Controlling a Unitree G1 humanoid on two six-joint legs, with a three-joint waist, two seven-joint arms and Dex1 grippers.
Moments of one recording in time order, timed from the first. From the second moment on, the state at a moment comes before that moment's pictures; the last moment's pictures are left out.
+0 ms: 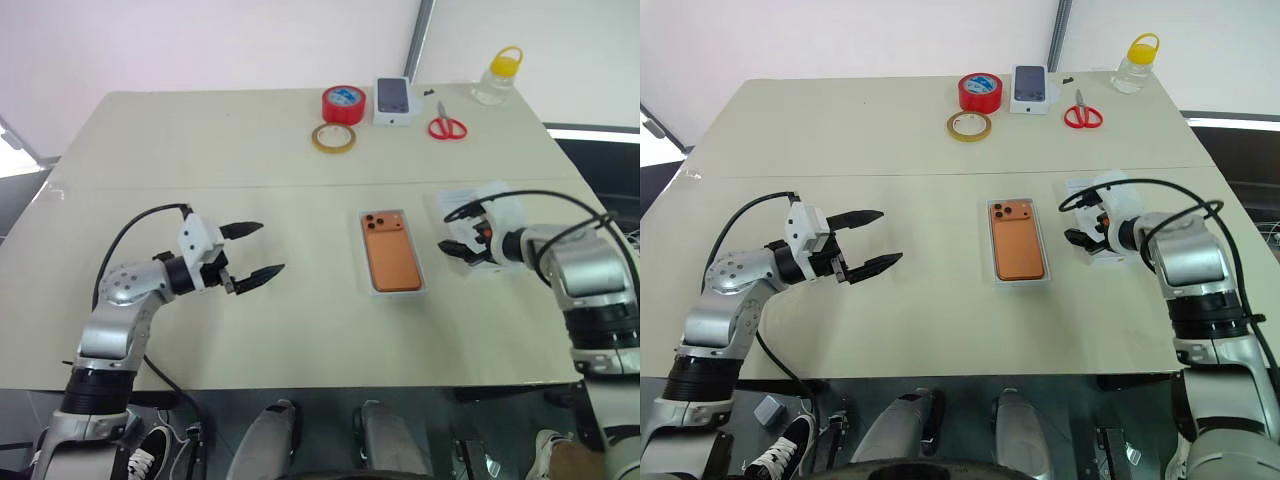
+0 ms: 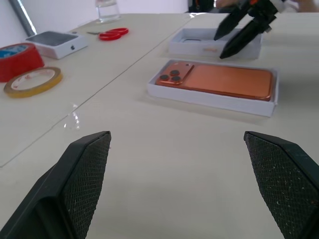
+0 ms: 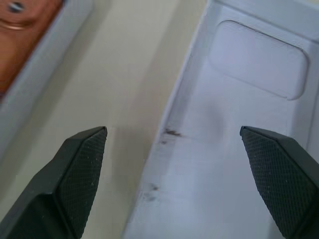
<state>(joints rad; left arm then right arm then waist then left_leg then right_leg) -0.28 0.57 0.06 -0.06 -0.38 0.12 -1.05 -0.66 -0.77 0.06 0.07 0.15 1.12 0.68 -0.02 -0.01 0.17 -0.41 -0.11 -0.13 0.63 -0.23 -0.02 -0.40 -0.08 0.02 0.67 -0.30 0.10</state>
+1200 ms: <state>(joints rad) -0.19 0.54 0.02 -0.13 -0.37 0.08 -0.91 -1.10 -0.66 0.34 0.61 0.11 1.33 0.65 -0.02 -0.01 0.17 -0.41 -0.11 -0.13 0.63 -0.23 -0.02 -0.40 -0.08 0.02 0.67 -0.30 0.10</state>
